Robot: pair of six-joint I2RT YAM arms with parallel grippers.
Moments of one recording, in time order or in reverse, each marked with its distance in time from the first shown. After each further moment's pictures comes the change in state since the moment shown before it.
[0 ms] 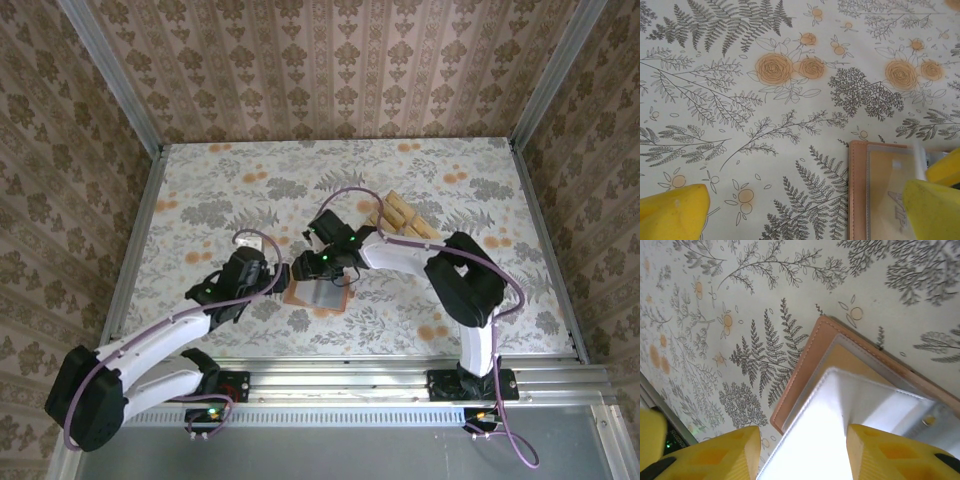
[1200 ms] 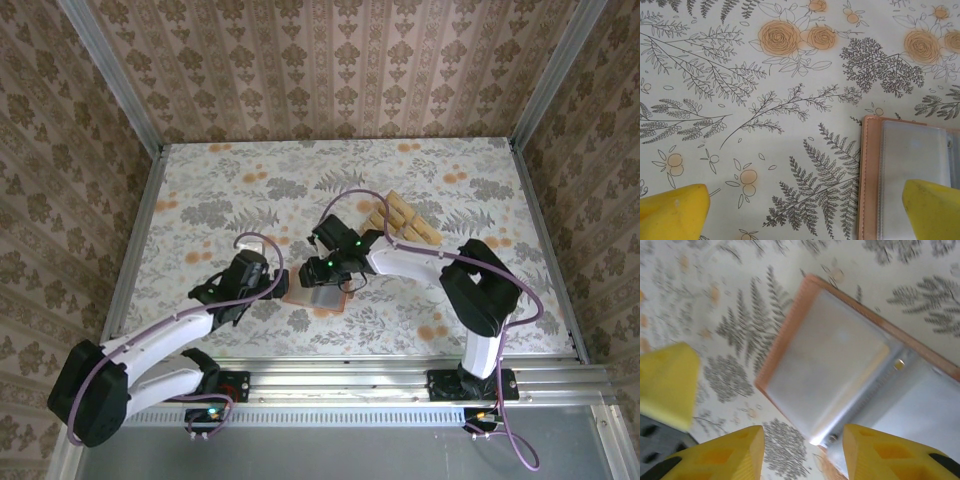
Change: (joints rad) left arm 0.005 0.049 -0.022 -0.014 0.018 -0.019; right arm 0.028 -0.119 -0.083 -0.084 0.087 -0.040
